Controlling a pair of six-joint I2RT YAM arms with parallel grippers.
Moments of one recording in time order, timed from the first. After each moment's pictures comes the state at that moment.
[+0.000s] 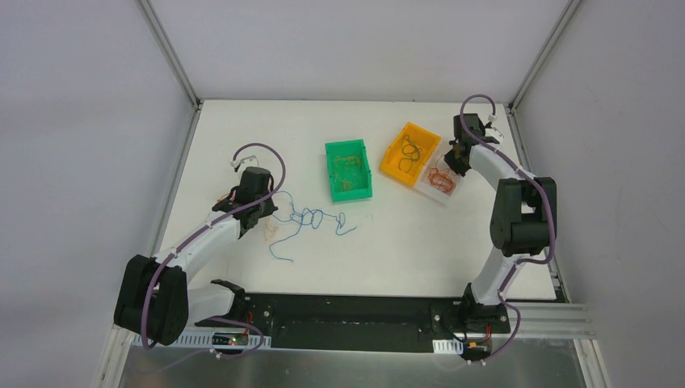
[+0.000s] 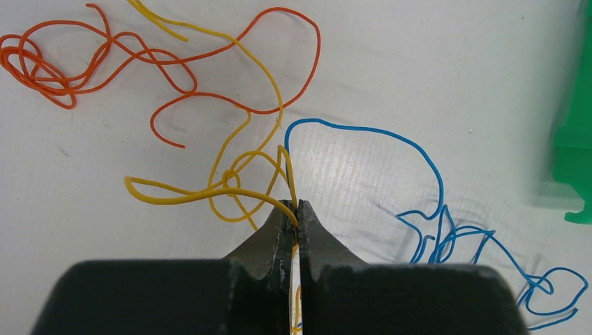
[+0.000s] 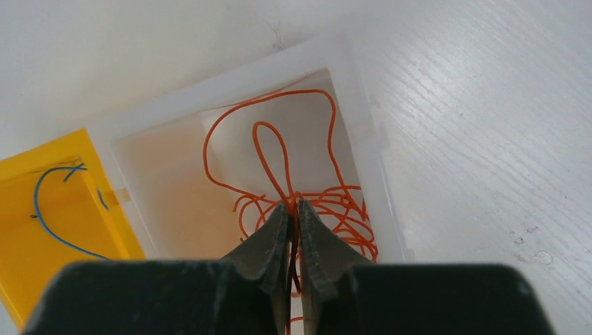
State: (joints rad) left arm -0.32 1.18 0.62 -0.26 -0.34 -0.53; right arm 0.08 1.81 1.28 -0.50 0.34 0.90
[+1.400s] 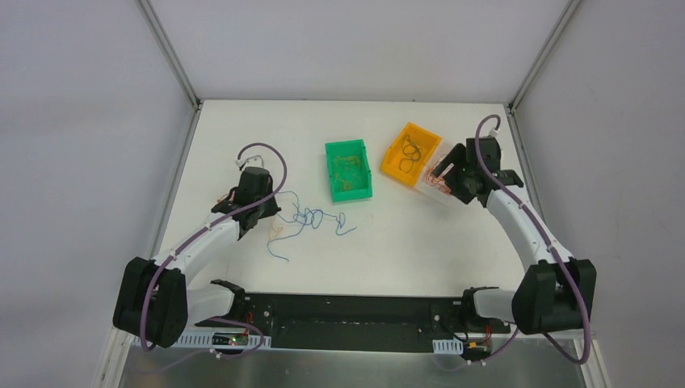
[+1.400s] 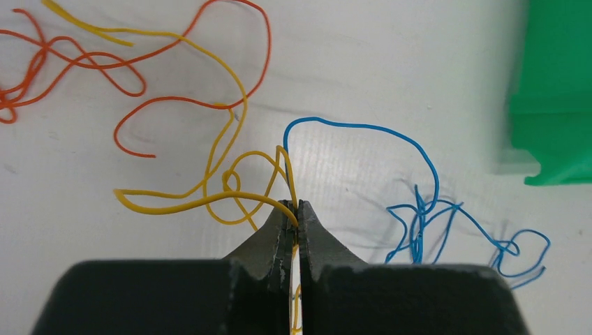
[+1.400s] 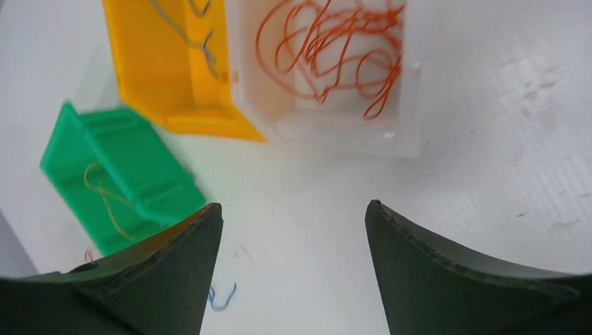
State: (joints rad) left arm -0.32 1.17 0.62 -0.25 -0.25 -0.51; right arm 0.12 1.32 1.03 -0.58 0.09 0.81
